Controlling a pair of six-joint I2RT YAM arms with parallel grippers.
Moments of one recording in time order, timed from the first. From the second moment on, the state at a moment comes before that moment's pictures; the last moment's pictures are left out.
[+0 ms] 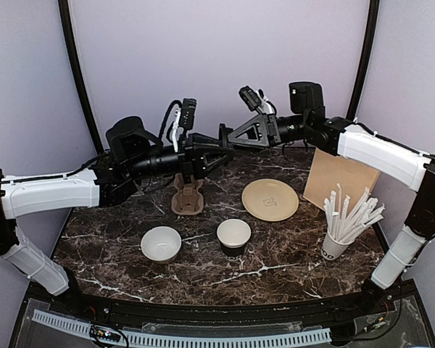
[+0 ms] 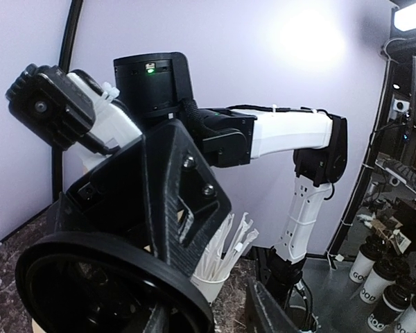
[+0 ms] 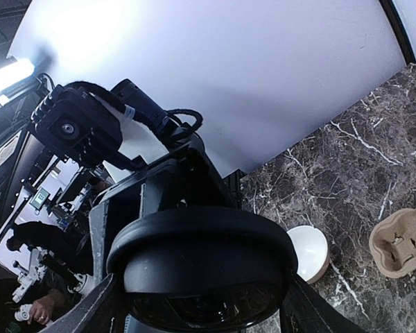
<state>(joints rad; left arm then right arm) -0.87 1.45 1.09 0.51 0.56 -0.27 0.64 1.64 1.51 -0.11 -1.16 0.50</state>
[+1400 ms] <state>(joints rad) -0.65 1.13 0.90 -0.20 -0.19 0.03 0.88 1.88 1.87 -1.24 -0.21 -0.62</state>
